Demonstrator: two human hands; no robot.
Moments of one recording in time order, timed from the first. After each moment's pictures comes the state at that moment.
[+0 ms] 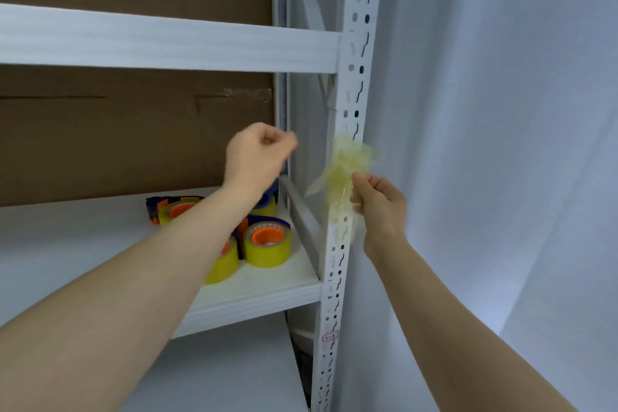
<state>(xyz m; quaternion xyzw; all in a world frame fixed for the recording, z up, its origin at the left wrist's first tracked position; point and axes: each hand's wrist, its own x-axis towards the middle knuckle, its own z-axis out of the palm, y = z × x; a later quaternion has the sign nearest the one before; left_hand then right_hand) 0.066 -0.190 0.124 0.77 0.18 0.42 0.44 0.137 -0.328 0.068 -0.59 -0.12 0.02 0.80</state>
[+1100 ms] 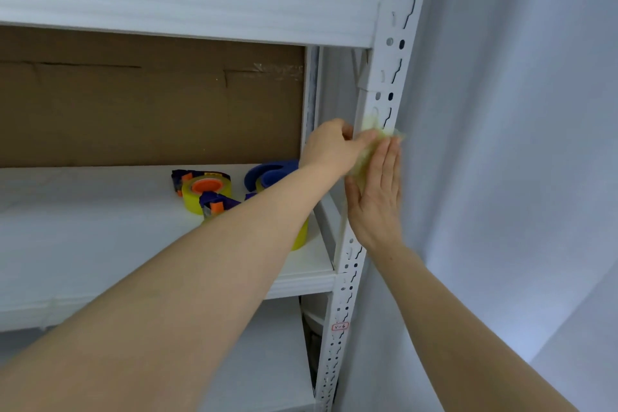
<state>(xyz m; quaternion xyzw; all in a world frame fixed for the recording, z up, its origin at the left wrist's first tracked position) 0.133 -0.219 0.113 0.84 0.18 0.33 0.40 0.175 -0.297 0.024 -0.79 -0.38 -0.26 0.41</state>
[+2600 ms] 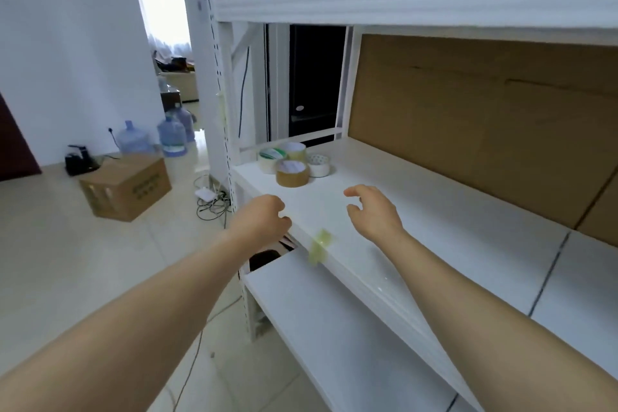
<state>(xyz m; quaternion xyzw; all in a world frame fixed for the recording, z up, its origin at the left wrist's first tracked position) -0.622 0.302 0.007 0.64 0.74 0.16 0.12 -0.434 0.346 0.002 -0.61 -0.74 0.17 0.24</state>
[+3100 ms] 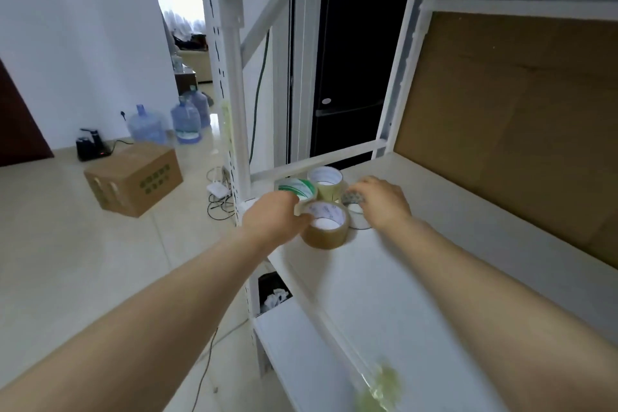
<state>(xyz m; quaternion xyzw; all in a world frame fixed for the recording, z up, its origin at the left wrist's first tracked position) -0.702 0.528 0.001 0.63 0.75 0.16 0.10 -0.530 0.622 -0.014 -0.55 -0.83 0.03 0.10</state>
